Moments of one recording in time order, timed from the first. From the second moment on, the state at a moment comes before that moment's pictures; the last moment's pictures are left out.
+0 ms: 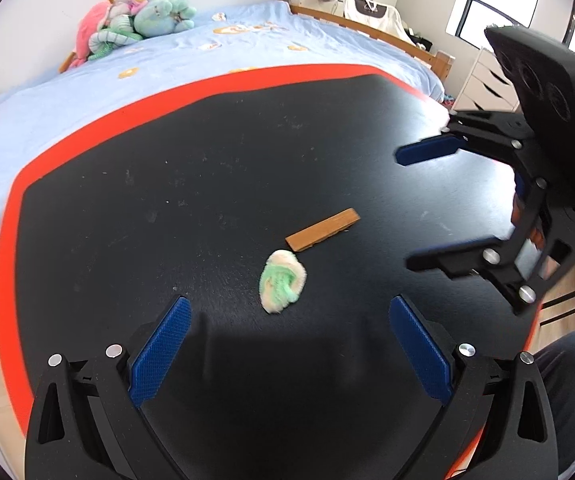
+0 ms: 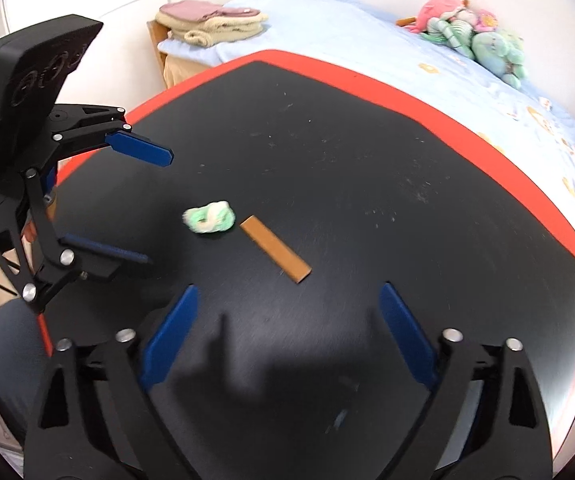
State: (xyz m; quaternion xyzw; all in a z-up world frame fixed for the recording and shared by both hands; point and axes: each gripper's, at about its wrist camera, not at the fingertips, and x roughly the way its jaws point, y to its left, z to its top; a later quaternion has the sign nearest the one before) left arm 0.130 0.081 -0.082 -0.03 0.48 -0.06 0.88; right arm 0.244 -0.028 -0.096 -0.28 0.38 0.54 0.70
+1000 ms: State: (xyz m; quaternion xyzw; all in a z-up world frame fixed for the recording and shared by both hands) left arm 0.124 0.063 -0.073 -0.01 0.47 -0.05 0.88; right arm 0.222 -0.023 -0.100 -0.25 0.40 0.51 0.72
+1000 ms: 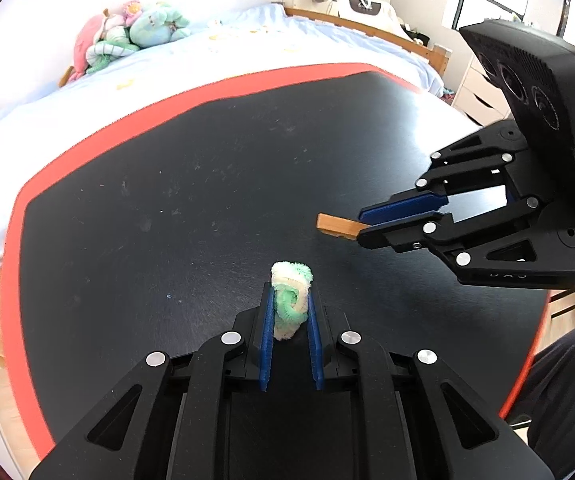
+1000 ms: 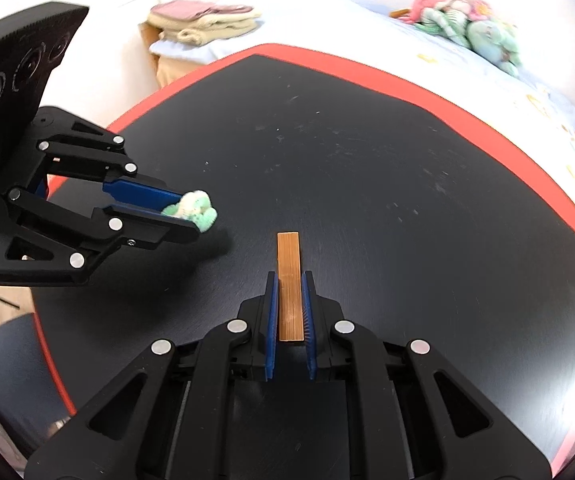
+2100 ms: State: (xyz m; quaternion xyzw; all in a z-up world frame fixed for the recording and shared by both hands) left arm -0.006 -0.071 -0.029 0.00 0.44 -0.15 0.89; right arm 0.041 -0.215 -0.042 -0.12 0.41 0.38 0.82
